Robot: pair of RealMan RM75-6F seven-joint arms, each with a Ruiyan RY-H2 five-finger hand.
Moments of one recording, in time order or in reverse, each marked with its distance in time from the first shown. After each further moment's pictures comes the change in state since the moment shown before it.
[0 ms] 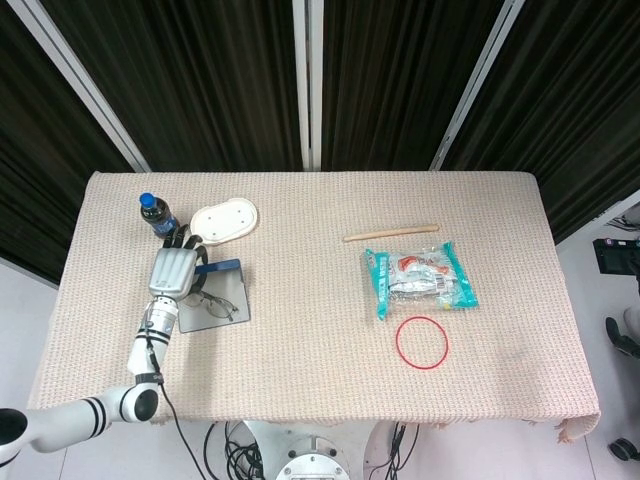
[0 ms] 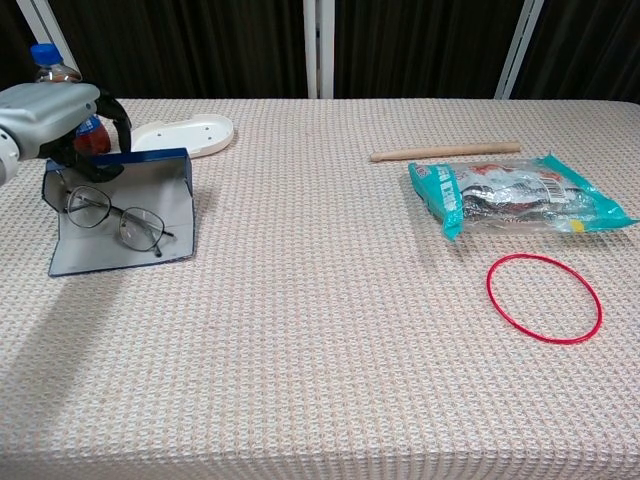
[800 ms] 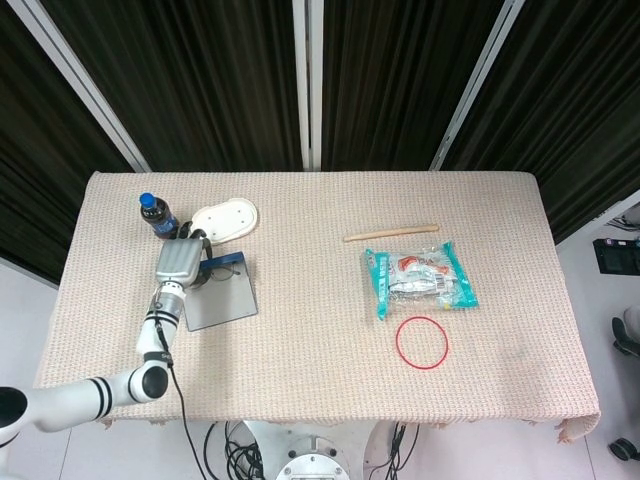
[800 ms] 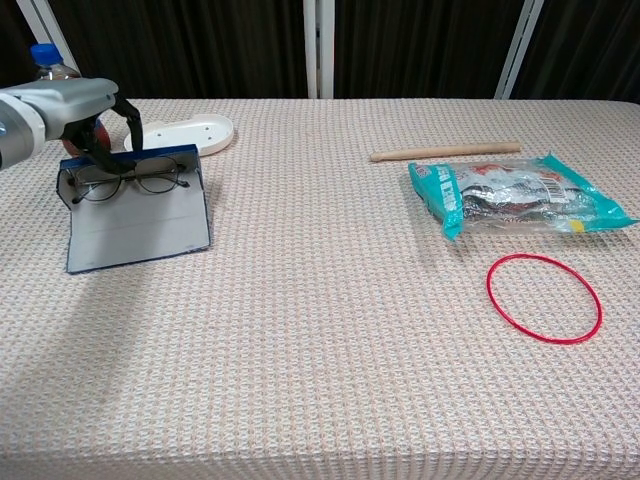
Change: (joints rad) left arm -0.120 0.061 -0.035 -0.091 -0.280 -0.098 0.116; right arm -0.008 0.002 0.002 0.017 0.002 0.005 0.029
